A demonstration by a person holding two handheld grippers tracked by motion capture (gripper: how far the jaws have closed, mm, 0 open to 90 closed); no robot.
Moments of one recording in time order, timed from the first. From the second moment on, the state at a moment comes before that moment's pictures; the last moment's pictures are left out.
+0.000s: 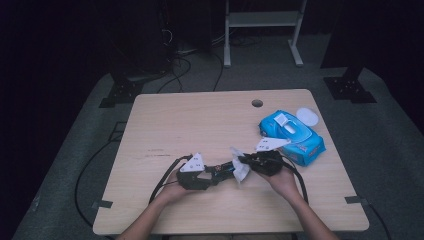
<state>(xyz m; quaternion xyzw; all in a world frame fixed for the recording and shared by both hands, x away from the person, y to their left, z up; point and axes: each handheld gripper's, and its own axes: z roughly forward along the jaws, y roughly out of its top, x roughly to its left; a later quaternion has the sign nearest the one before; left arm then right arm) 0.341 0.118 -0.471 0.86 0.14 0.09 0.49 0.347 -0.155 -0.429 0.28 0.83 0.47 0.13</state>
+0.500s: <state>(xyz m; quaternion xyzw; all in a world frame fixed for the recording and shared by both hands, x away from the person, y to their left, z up) 0.345 0.122 -0.470 0.86 0.13 0.09 0.49 0.352 -0.186 -0.428 0.31 0.83 0.45 0.14</state>
